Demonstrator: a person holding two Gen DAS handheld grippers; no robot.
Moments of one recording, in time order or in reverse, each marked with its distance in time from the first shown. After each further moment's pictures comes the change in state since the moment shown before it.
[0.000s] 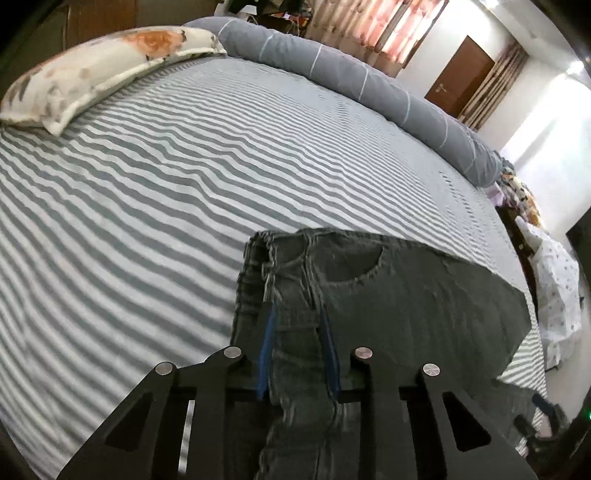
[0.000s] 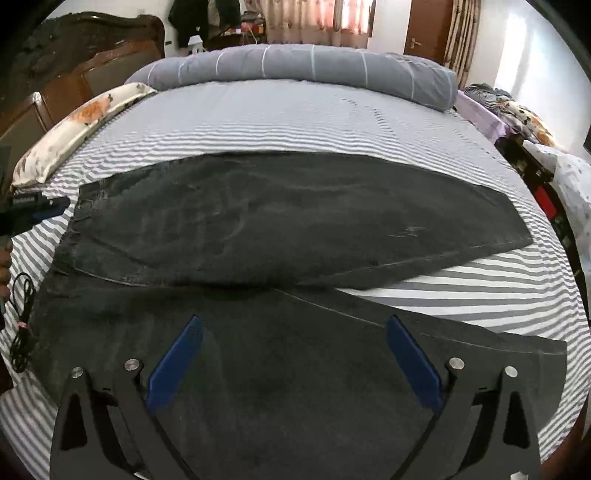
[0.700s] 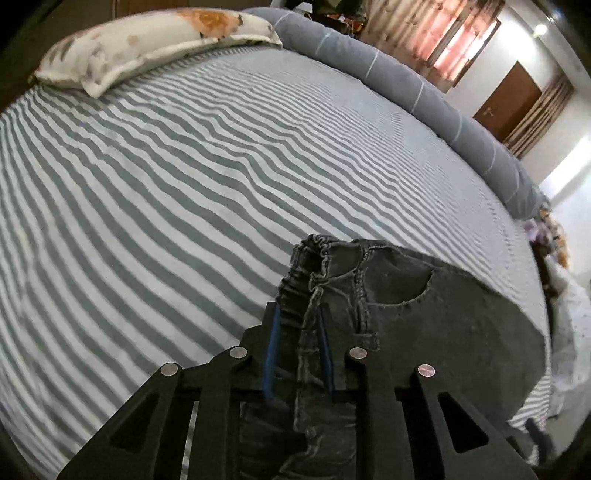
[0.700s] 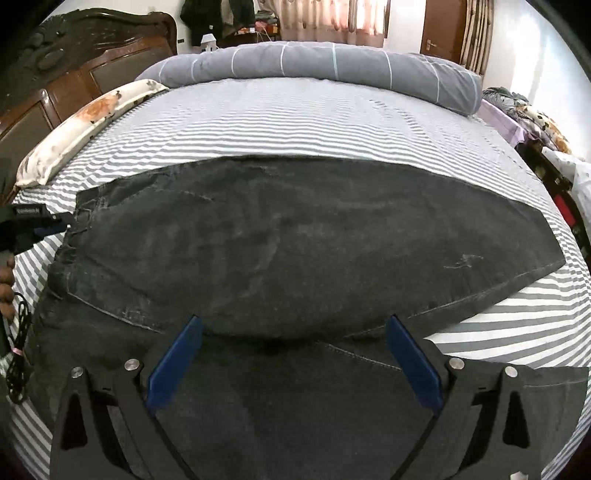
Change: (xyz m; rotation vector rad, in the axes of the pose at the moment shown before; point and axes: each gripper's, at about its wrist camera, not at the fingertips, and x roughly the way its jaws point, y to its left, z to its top) left arm 0.018 0.021 0.001 -0.155 -0.015 0.107; right arm 0.044 0.027 0.027 -0.019 -0.010 0.046
